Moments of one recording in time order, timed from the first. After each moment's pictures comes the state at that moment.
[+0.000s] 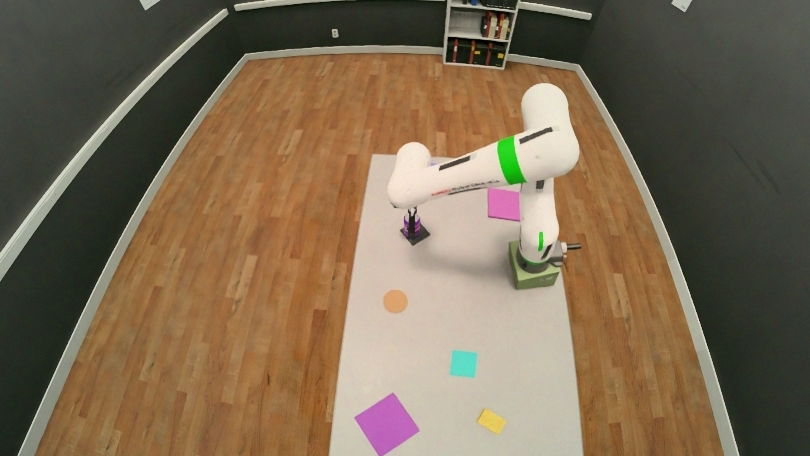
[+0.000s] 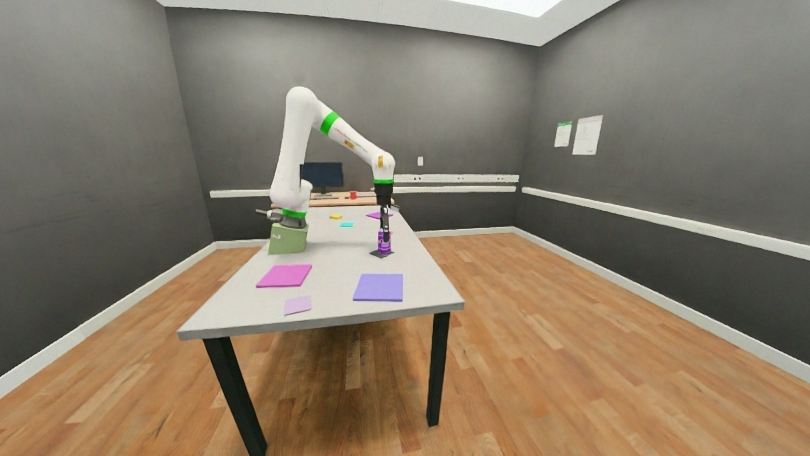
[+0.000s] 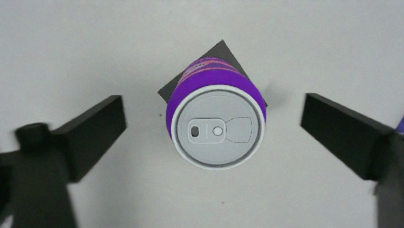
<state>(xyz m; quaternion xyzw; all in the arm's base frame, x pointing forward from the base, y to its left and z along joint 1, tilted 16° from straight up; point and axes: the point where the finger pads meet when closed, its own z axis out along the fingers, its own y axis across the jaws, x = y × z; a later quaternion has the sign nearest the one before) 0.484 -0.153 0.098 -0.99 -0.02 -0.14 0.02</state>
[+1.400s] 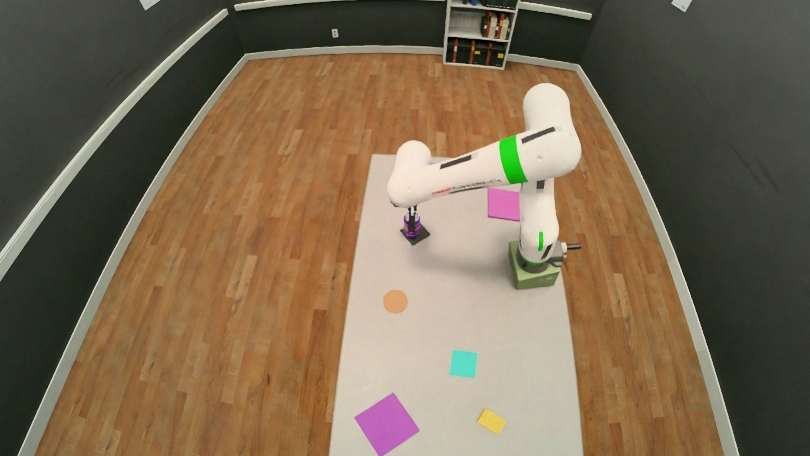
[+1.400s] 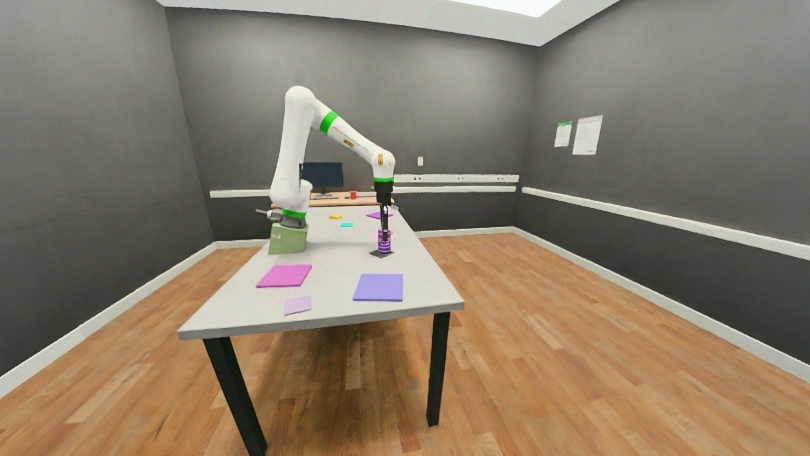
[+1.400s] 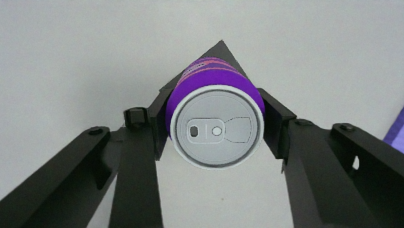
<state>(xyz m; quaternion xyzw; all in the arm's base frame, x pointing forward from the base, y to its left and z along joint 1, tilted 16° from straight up) 0.482 -0.153 0.106 -0.99 -0.02 -0.14 0.02</state>
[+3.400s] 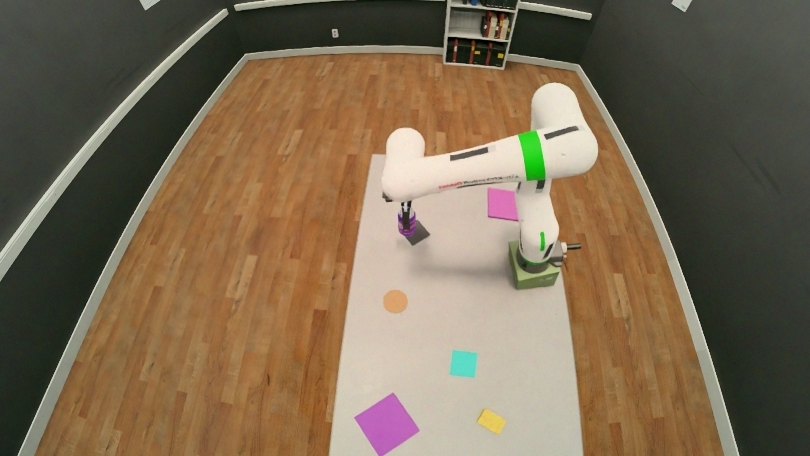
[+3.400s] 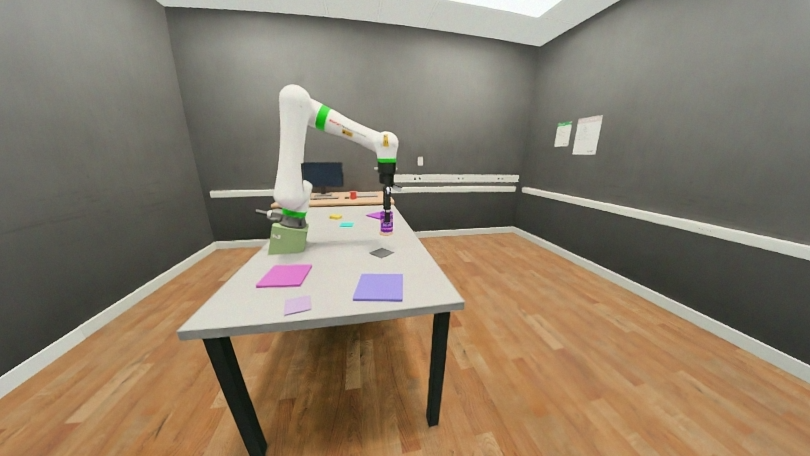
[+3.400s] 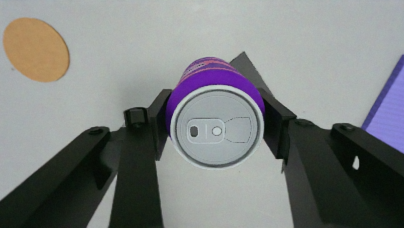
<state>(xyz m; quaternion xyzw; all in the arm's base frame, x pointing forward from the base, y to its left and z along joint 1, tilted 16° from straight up) 0.476 -0.110 0.197 -0.99 -0.02 -0.13 0.02</state>
